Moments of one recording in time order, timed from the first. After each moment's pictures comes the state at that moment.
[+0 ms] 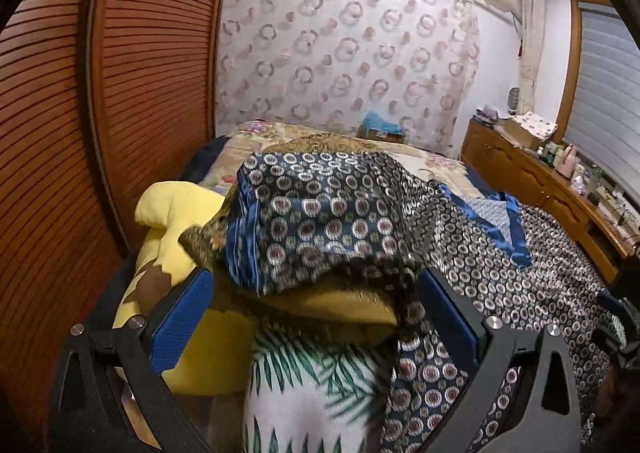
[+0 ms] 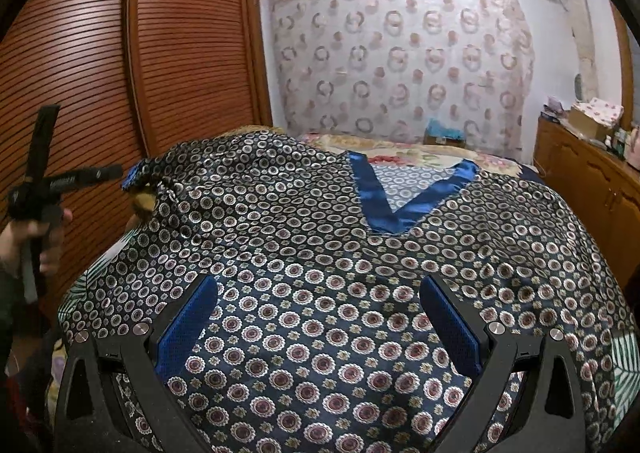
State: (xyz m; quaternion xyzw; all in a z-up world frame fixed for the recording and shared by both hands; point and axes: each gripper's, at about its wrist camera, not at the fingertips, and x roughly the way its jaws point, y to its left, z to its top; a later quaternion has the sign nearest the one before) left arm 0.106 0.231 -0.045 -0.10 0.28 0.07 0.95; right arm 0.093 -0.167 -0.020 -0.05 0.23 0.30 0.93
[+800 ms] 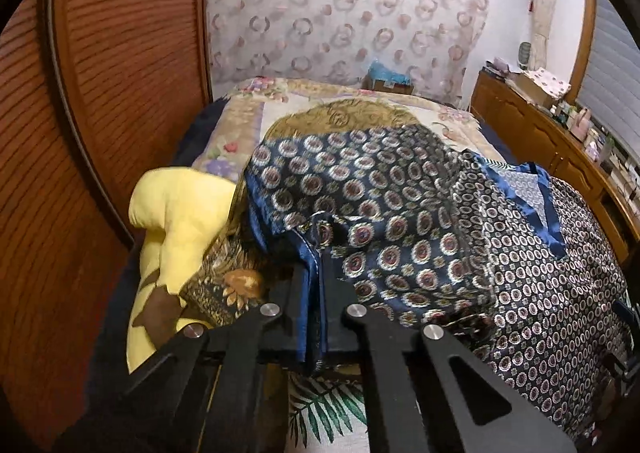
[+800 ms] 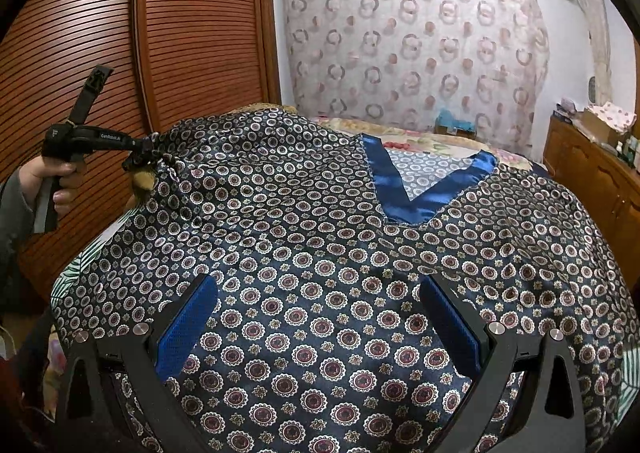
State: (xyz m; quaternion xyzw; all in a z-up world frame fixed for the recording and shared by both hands) left arm 0.172 0.266 -0.045 -0.07 0.37 0.06 0.92; right arm 0.111 -0.150 -0.022 -0.08 0.25 0.30 0.92
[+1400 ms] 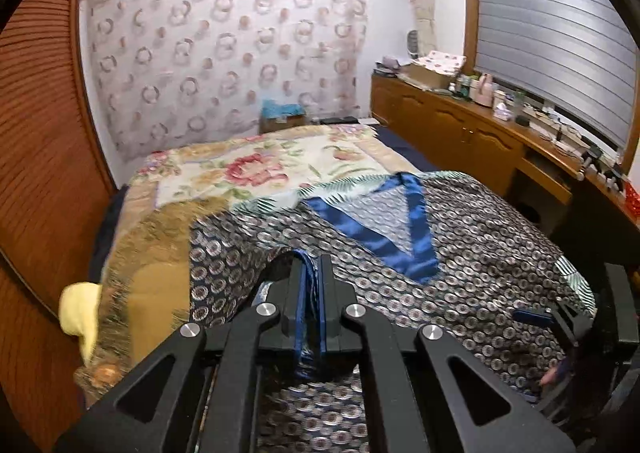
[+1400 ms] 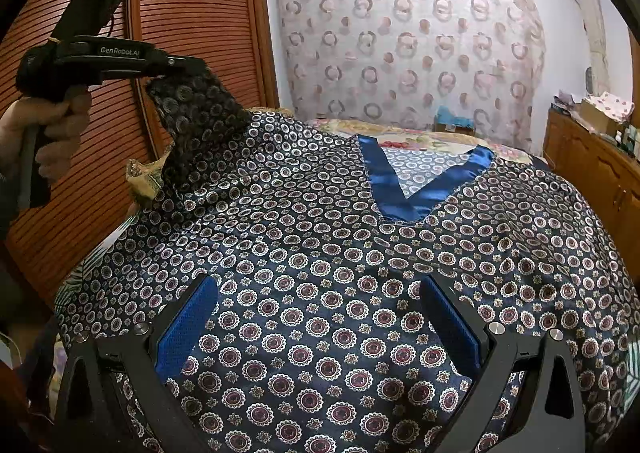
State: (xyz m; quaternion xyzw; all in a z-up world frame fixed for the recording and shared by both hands) left arm 0.185 0.111 0.034 0.02 0.32 -0.10 0.94; right arm 0.117 -0.157 -0.027 -0.06 0.25 0.30 0.92
